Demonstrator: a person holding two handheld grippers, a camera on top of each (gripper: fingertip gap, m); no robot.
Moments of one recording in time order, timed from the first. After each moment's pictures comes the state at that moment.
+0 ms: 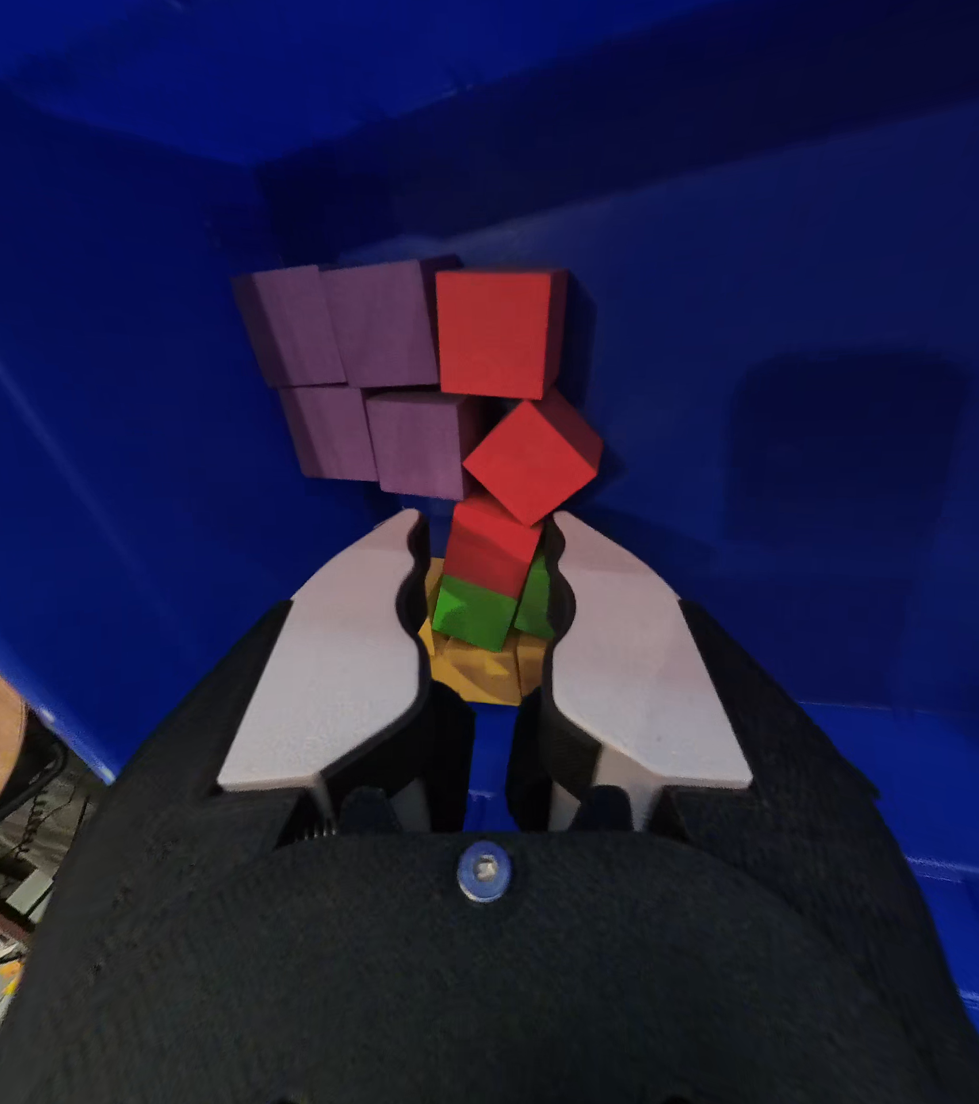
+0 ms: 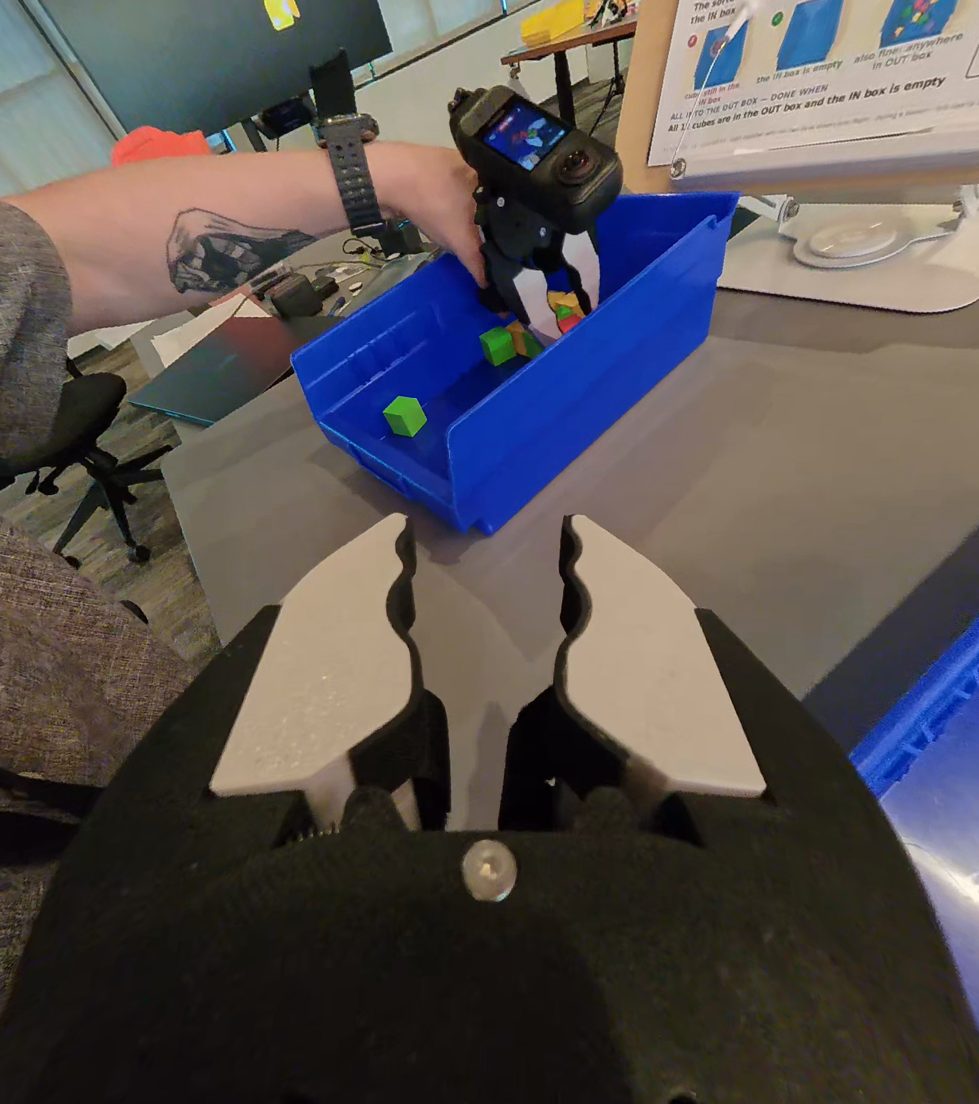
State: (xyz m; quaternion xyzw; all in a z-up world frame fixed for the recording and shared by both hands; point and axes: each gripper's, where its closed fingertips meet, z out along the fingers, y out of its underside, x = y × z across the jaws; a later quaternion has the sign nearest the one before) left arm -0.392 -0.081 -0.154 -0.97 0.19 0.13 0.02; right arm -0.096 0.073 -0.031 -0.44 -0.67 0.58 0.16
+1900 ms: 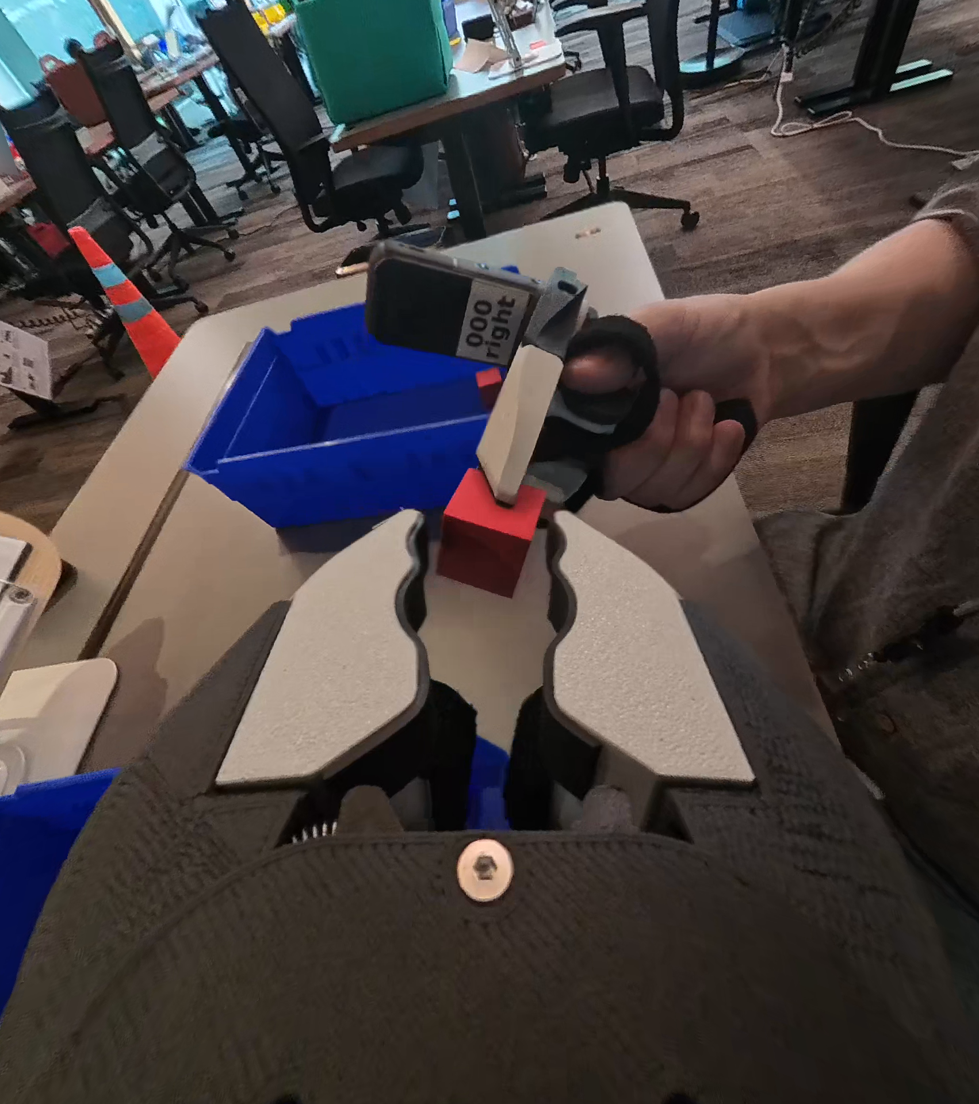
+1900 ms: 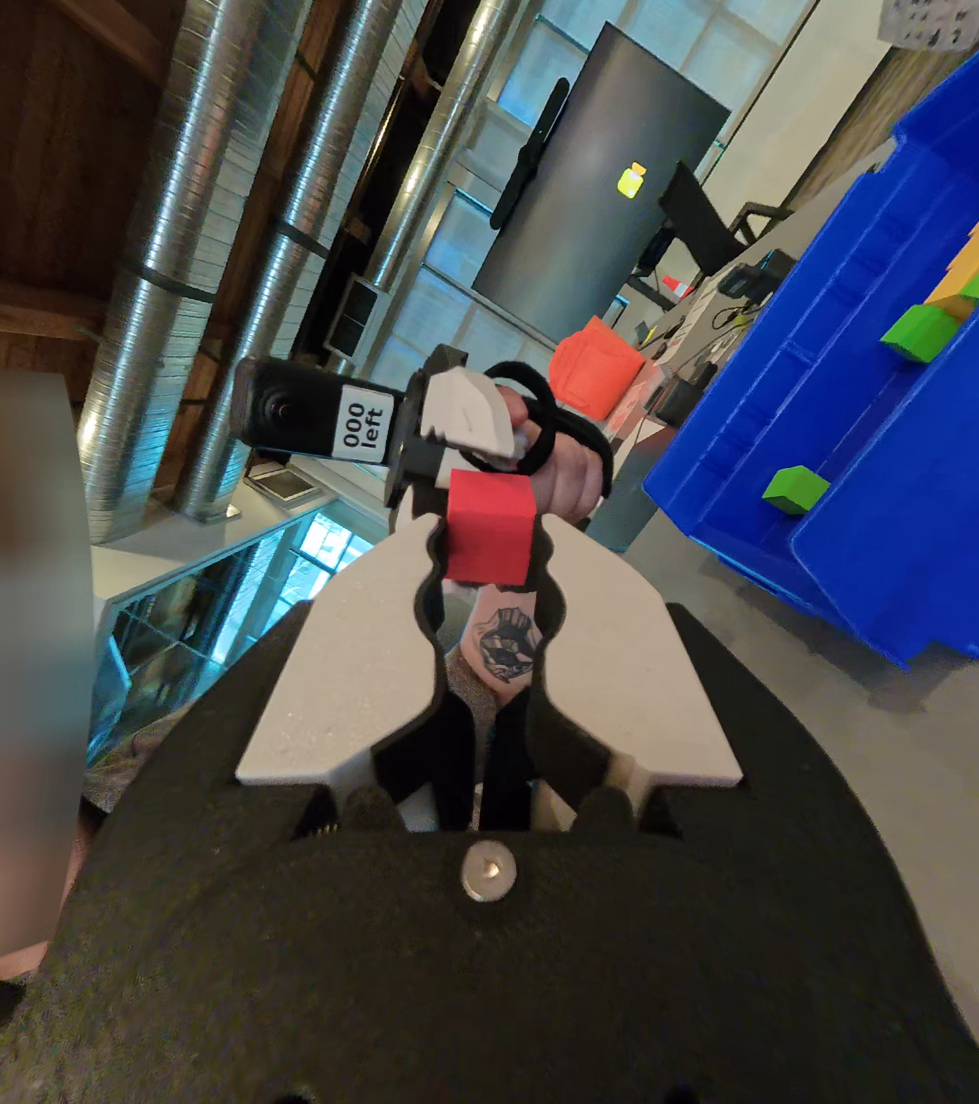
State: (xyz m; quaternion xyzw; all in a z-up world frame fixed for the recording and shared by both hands) left arm -0.103 0.015 0.033 -0.80 0.18 0.03 0.57; right arm -0.107 0.002 0.034 -0.43 -0.44 0.75 -0.23
